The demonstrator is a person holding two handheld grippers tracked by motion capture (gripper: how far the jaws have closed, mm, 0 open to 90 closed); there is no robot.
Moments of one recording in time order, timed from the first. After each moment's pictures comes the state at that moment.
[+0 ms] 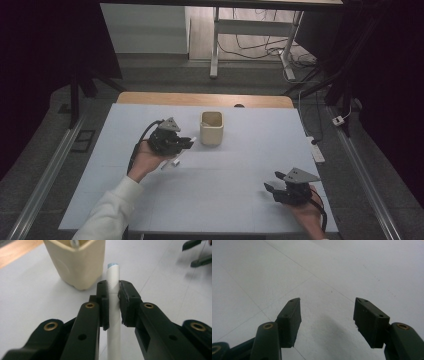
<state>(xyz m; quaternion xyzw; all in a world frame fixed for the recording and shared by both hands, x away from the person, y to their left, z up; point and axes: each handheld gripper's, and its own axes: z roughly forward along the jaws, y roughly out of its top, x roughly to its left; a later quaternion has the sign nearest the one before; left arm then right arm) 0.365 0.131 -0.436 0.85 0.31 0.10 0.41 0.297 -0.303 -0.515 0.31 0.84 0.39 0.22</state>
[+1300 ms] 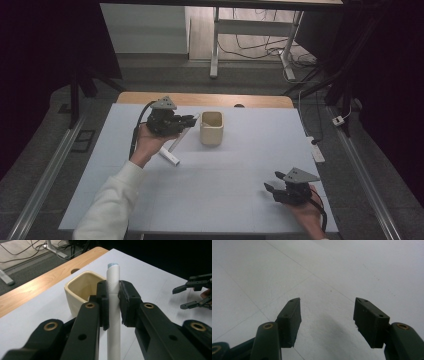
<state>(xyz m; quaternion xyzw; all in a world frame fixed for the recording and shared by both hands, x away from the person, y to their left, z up) 0.386 0.132 -0.391 0.81 0.31 0.12 0.49 0.297 -0.303 -0.516 0.31 0.84 0.39 0.22</state>
